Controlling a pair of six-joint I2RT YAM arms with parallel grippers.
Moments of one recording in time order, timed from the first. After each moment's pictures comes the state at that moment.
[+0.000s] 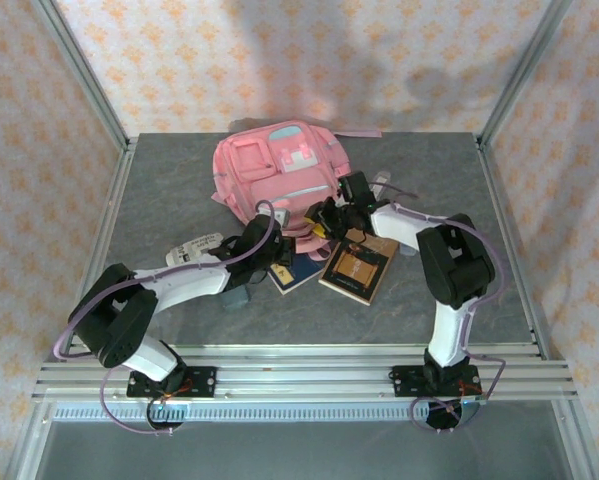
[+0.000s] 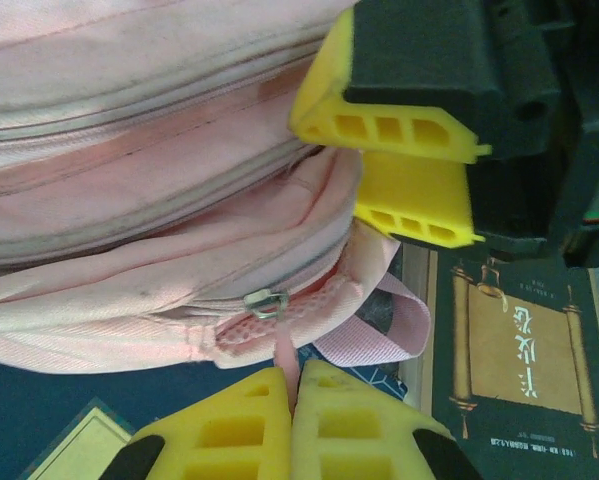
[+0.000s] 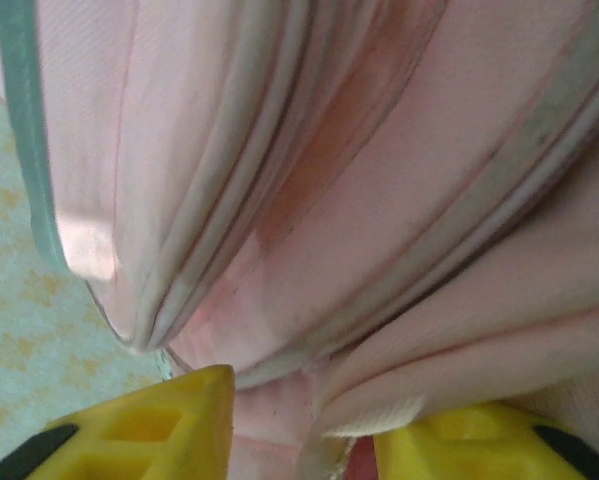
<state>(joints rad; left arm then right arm) -0.65 1.52 0.79 0.05 -0.04 -0.53 0.45 1.91 1.20 -0.14 -0.53 1.16</state>
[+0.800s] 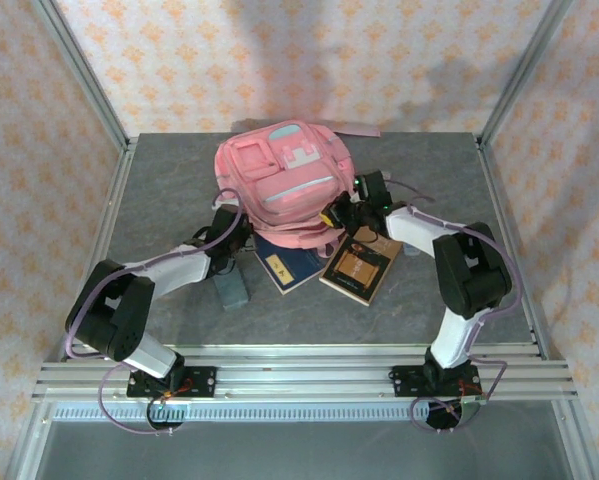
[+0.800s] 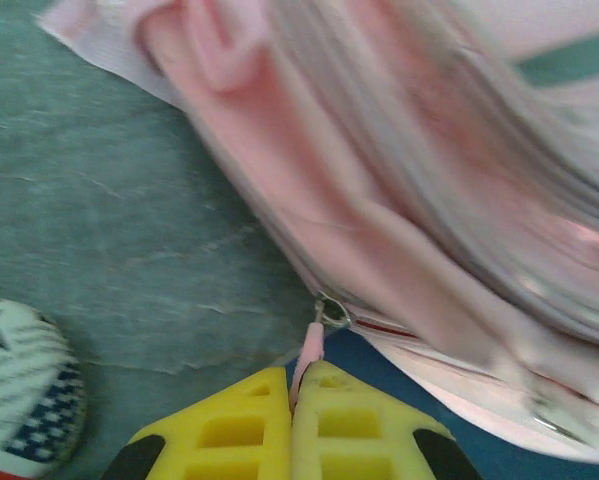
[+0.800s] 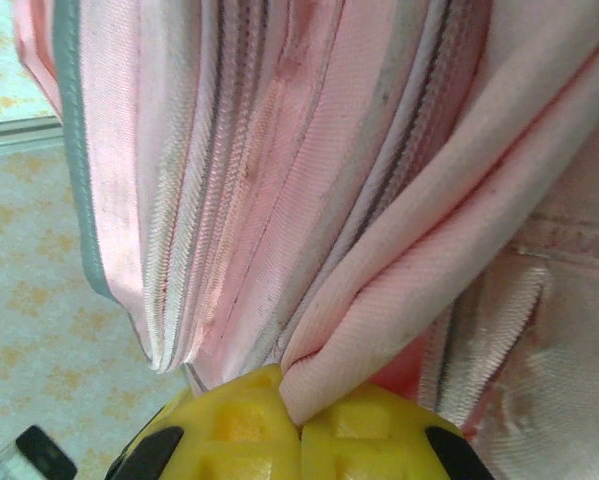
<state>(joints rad) -0.38 1.52 0.74 -0.01 -0.19 -0.51 0.38 1.79 1.11 -0.08 -0.49 1.18</state>
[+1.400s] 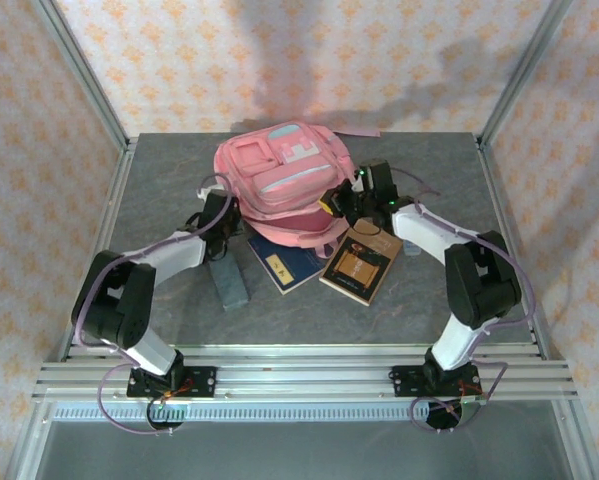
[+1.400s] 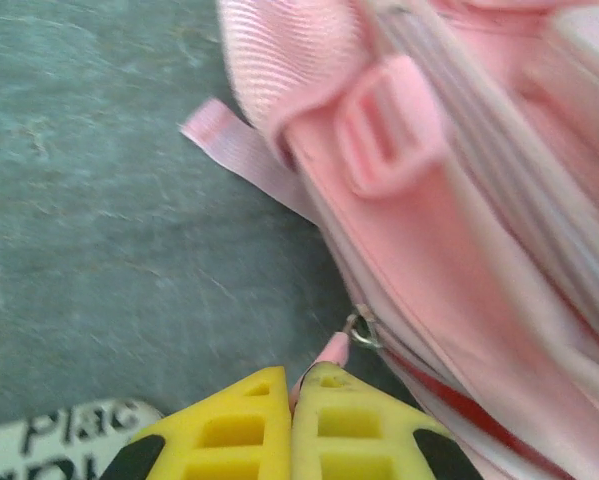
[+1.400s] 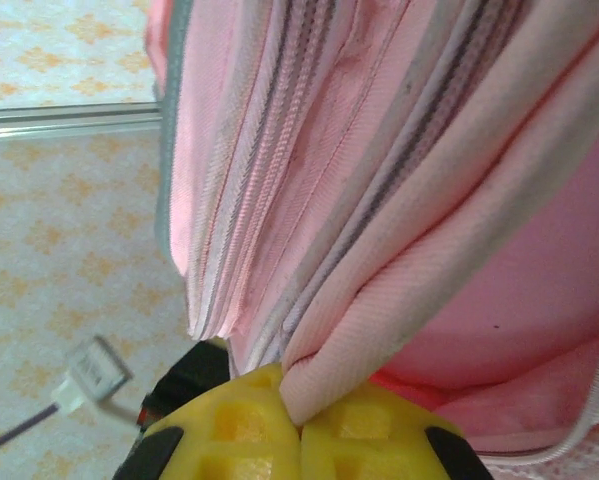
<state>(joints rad) -0.26 1.60 0.86 -0.04 -0.27 -0.52 0.38 1.71 1.14 -0.06 -0.52 1.17</state>
